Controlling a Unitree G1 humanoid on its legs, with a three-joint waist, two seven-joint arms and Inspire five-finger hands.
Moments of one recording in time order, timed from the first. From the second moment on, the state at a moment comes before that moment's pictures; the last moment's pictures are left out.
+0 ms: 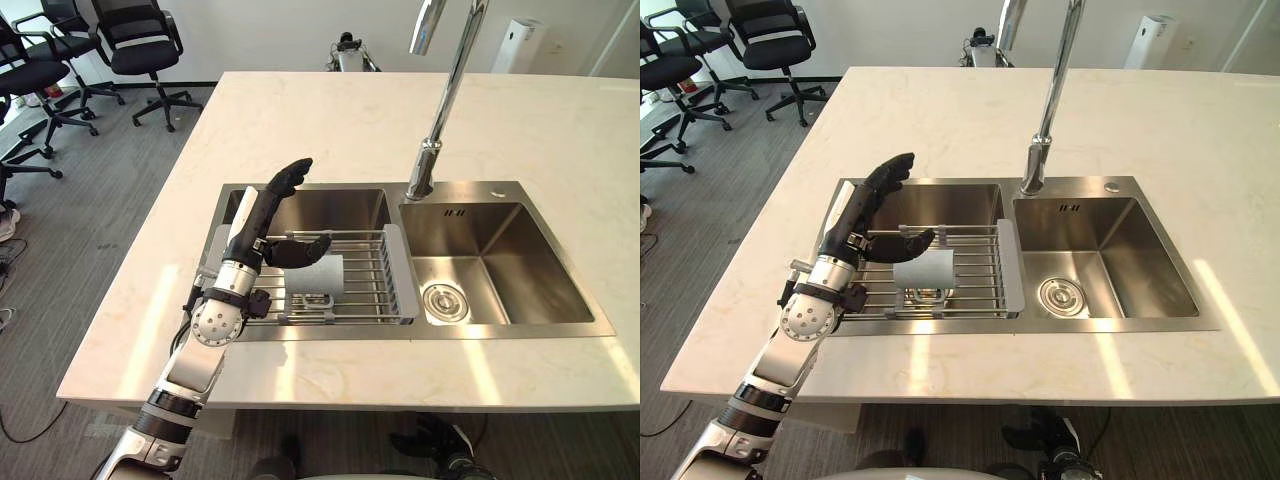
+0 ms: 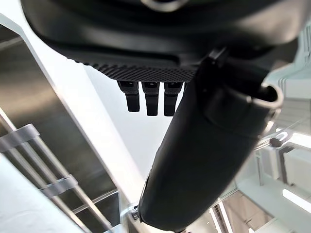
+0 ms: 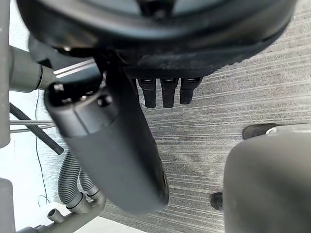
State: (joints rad) left arm -0.23 0.44 -0.22 0.01 0.04 -0.19 0.08; right arm 0.17 -0.13 -0.06 0.92 0.10 -0.09 0.04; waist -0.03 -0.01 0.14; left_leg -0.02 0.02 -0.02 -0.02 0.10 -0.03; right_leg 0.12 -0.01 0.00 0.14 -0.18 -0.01
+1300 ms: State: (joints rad) left arm -0.19 0.68 -0.22 -0.01 0.23 -0.18 -0.03; right arm 0.21 -0.16 -0.04 0.92 0.04 -0.09 0.06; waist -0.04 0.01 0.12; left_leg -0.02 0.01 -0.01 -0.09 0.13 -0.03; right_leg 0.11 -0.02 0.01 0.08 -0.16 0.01
